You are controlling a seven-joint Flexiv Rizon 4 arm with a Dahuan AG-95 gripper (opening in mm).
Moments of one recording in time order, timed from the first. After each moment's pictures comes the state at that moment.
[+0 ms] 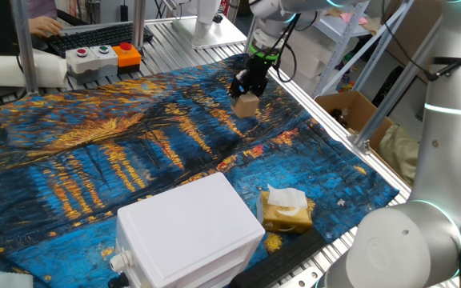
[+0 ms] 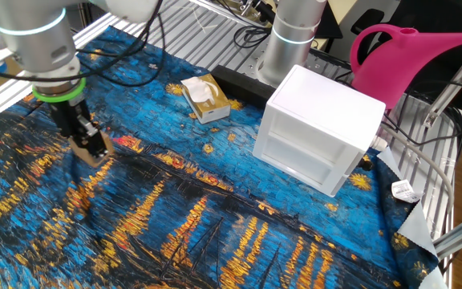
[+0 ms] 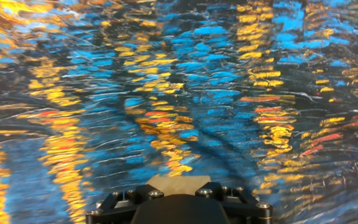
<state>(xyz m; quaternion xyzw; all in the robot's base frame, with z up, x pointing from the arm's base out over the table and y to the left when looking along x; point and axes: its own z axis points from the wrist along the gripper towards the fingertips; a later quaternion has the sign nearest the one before) 0.620 -0.206 0.096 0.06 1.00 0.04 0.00</state>
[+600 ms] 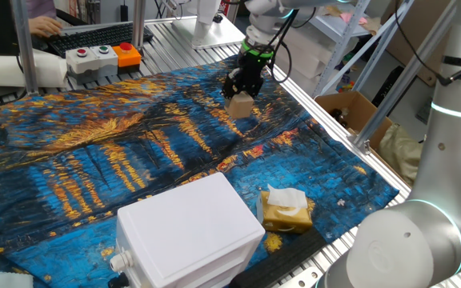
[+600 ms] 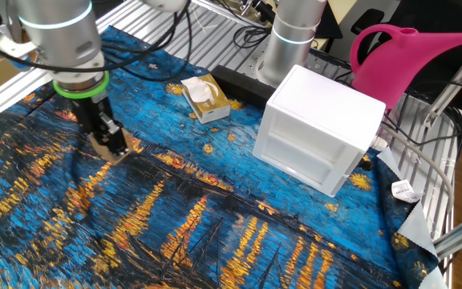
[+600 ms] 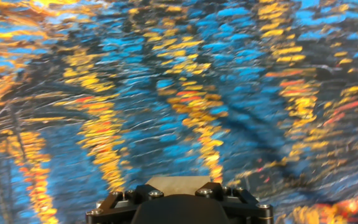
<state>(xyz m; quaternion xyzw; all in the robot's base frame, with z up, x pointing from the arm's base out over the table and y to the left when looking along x) 0.601 -0.166 0.117 0.09 1.00 0.04 0.00</state>
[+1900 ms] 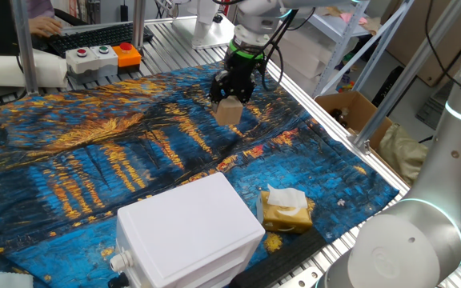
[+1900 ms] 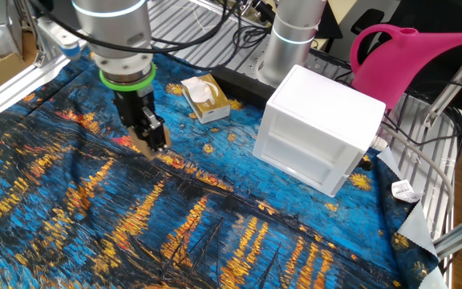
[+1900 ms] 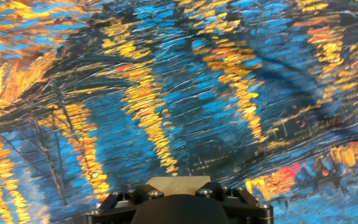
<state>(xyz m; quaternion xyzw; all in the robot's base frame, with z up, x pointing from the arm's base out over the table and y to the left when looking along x) 0.564 -0.095 0.144 0.14 0.99 0.04 -0.01</state>
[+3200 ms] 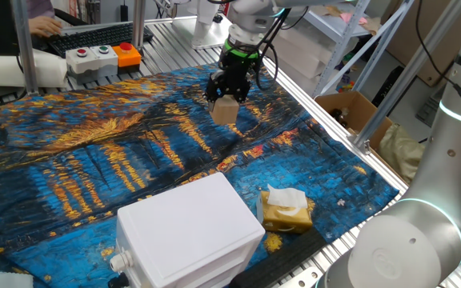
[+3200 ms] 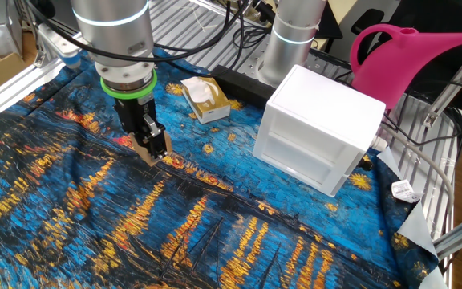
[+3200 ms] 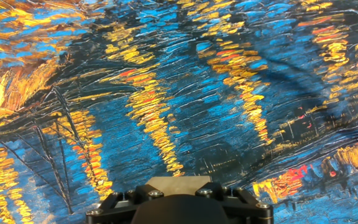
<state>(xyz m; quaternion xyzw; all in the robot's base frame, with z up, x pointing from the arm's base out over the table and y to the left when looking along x) 0.575 -0.090 0.141 0.15 0.99 0.04 -0.01</state>
